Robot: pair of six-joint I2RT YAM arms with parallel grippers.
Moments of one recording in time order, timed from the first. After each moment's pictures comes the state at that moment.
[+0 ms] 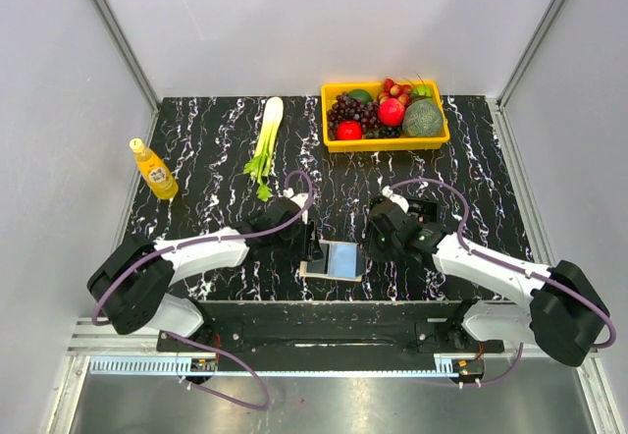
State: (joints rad) left arm -0.80 1.40 0.66 -0.09 0.18 -0.66; right arm 0.80 1.21 0.68 -0.39 0.10 0.89
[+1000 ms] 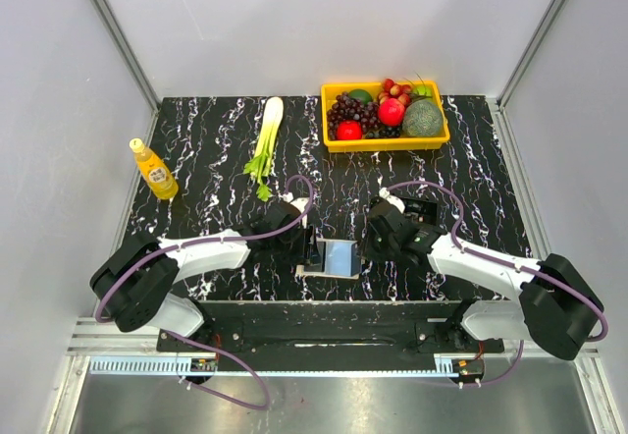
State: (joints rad) left arm -0.80 1.43 0.63 -0.07 0.18 -0.66; right arm 0.80 1.25 0.63 -0.28 0.08 0.91
